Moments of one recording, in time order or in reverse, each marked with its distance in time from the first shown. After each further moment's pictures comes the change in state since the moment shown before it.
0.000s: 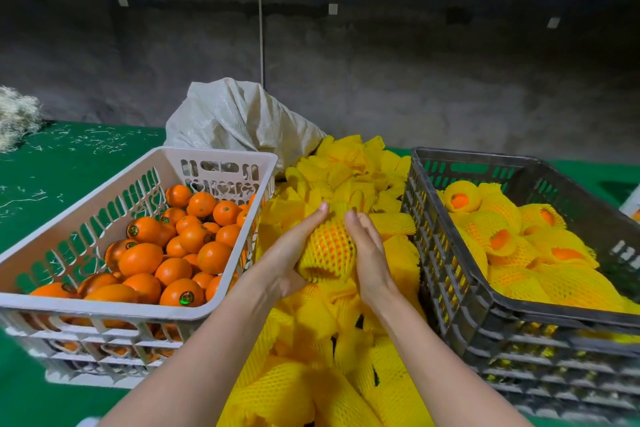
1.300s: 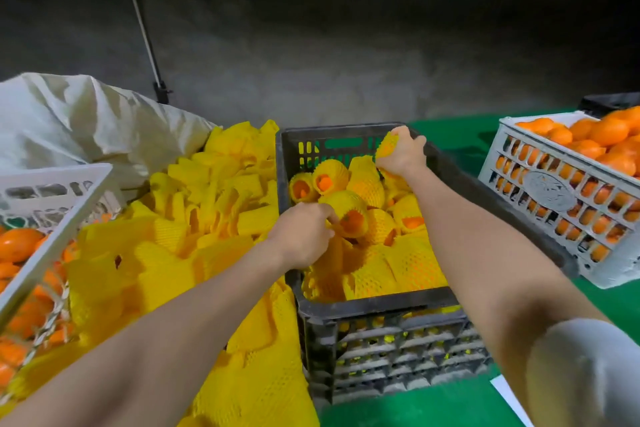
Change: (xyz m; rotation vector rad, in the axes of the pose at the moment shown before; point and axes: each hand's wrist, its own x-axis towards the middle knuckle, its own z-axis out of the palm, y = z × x) left_hand 0.143 -0.055 0.199 1.613 -0.034 0.540; right_hand 0.139 -0.092 -0.346 -1.126 0.550 0.204
